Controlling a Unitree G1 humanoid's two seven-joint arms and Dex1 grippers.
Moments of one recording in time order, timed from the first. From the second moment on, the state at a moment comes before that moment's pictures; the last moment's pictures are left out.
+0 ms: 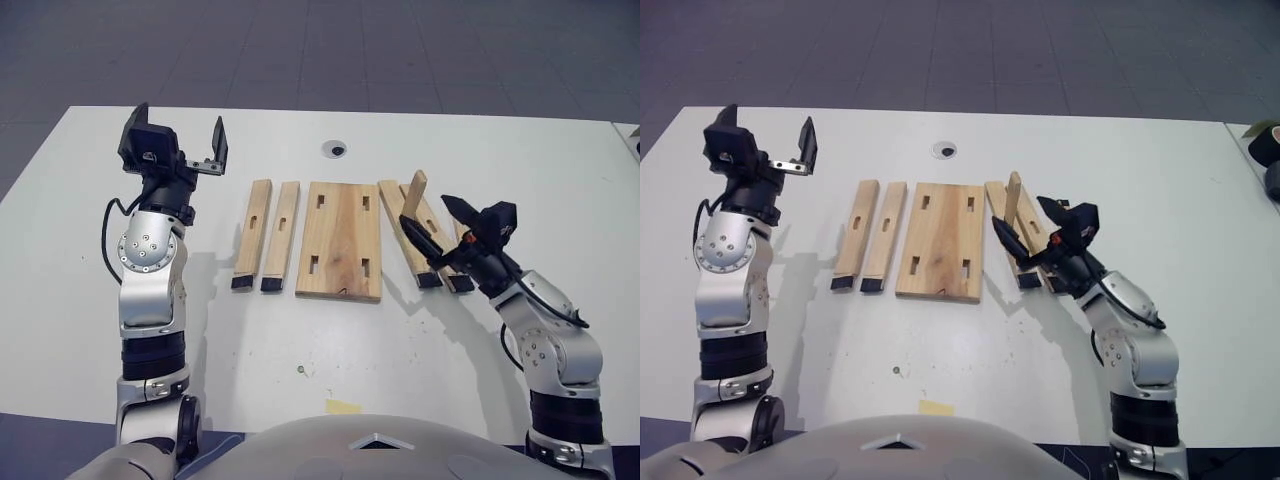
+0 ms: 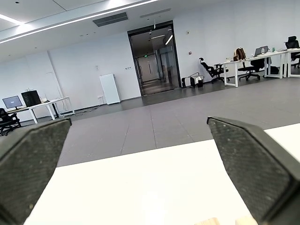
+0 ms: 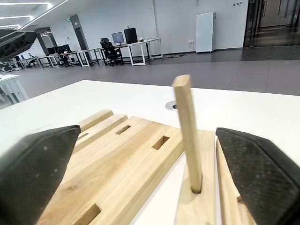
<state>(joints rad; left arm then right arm) -0.23 0.29 0.17 -0.19 -0.06 0.14 -0.16 0.11 -0.36 -0.10 -0.40 0.52 0.43 0.53</state>
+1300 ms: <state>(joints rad) -0.15 0.25 0.11 -0.25 -0.02 0.13 -0.13 0.19 -0.47 0.06 -0.52 0.29 0.76 0.36</state>
